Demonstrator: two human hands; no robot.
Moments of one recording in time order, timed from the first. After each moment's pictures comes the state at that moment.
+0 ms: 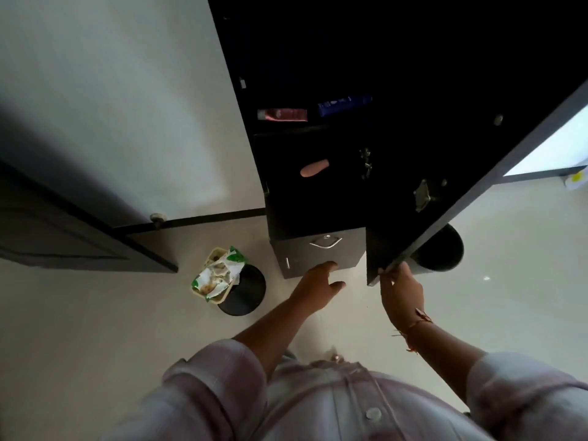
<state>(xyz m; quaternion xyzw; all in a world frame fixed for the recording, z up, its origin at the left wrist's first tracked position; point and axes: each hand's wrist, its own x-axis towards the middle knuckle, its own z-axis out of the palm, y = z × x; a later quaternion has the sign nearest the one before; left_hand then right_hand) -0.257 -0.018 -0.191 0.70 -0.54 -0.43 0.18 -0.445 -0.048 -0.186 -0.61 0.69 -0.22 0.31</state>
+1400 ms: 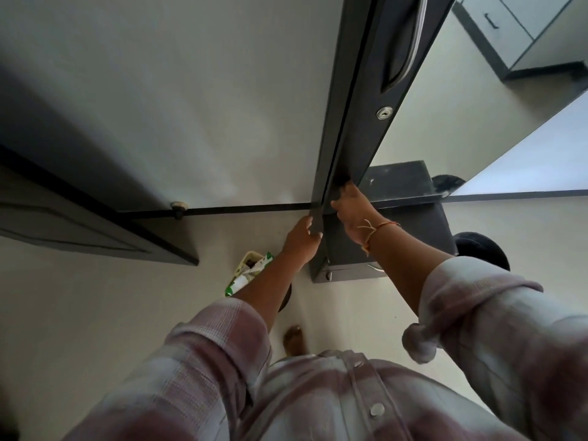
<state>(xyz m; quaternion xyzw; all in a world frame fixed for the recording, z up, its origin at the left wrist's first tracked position) -0.001 -0.121 -0.190 0.77 -0.37 -0.46 0.26 -0.100 -0.213 -0.124 -0.52 0.58 -0.14 0.61</state>
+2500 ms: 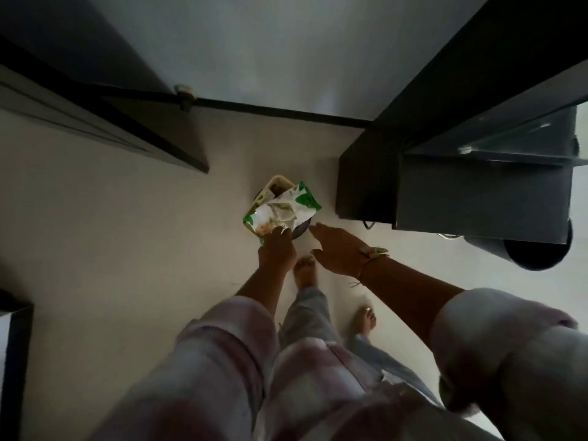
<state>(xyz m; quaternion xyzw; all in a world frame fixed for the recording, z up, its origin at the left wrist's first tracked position) 0.091 0.020 -0.411 0.83 -0.35 -0.43 0.01 -0.014 -0.089 -0.287 -0.80 0.36 0.31 0.37</state>
